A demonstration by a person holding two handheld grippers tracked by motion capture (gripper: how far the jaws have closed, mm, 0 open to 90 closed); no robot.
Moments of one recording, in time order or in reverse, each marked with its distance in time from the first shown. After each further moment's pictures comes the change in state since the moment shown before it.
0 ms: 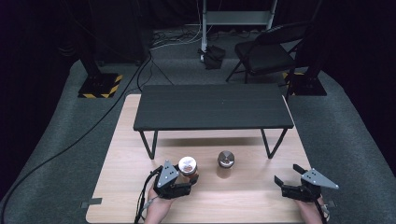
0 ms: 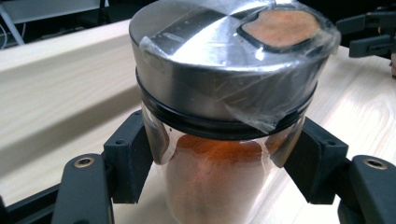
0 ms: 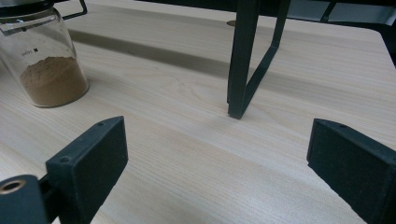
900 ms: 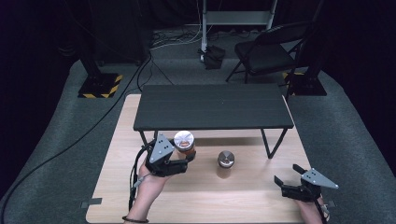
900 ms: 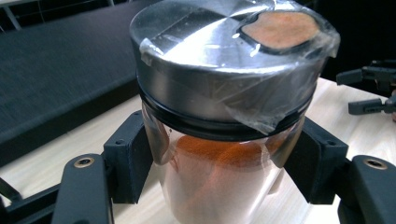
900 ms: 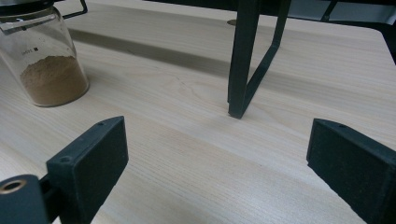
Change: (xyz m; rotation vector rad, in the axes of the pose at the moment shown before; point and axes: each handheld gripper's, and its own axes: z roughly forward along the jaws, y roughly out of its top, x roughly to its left) left arm 0.013 0.097 -0.027 -0.027 0.034 0.080; right arm 0.000 0.001 0.000 0.005 0.002 -0.001
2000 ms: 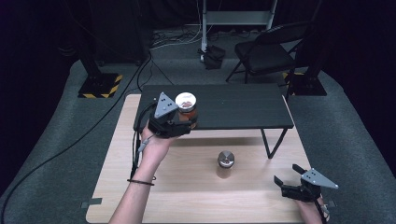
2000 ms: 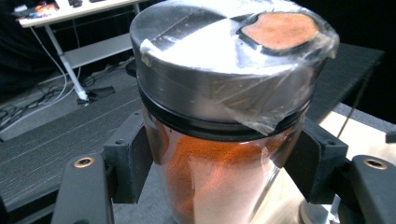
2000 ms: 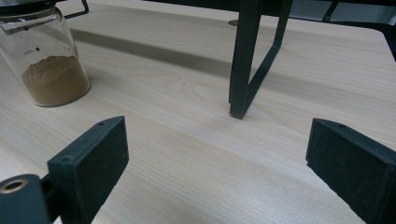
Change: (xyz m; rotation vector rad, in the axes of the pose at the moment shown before) left arm 0.030 0.078 0.031 -0.009 0.096 -0.030; right arm 0.000 0.000 0.000 -0.001 0.004 0.000
